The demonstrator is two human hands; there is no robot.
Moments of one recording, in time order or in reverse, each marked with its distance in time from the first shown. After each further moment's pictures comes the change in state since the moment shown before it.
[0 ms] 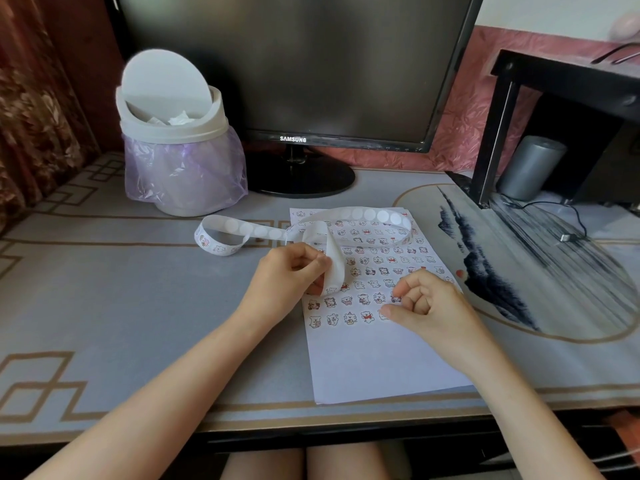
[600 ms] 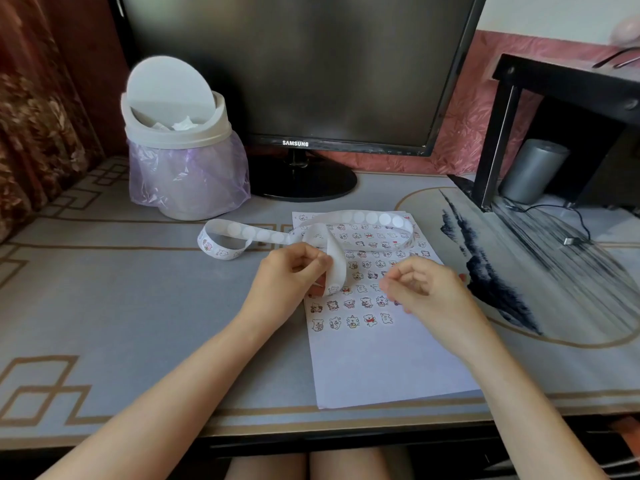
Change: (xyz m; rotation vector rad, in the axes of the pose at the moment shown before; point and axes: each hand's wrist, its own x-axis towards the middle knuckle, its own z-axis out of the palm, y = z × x) left_hand 0.000 0.003 0.000 -0.057 0.020 0.036; right_hand 0.015 -0.016 0.001 0.120 0.006 -0.054
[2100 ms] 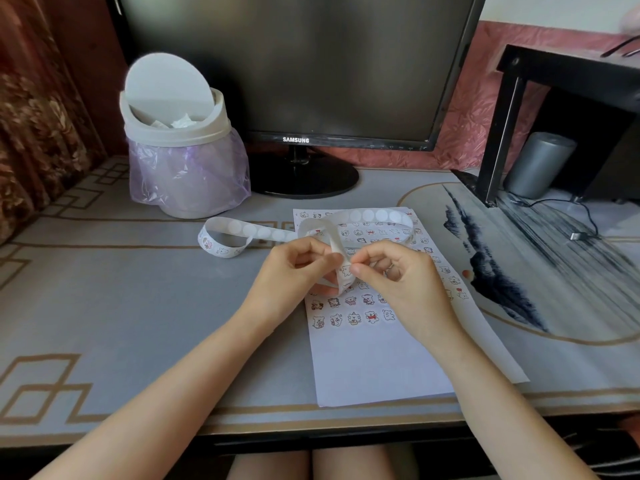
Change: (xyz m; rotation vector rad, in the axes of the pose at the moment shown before) left_hand -0.006 0.009 0.000 -0.165 -0.102 0.016; right_hand 0.010 -0.013 0.028 0.078 0.028 -0.246
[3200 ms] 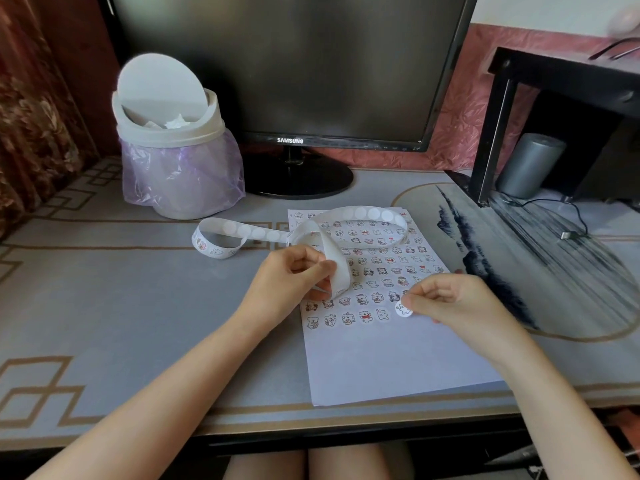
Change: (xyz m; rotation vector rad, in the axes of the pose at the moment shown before) left_hand 0.001 -0.003 0.002 0.062 0.014 -0.102; right_hand -0.025 0.008 -0.058 -0.040 -0.059 0.439
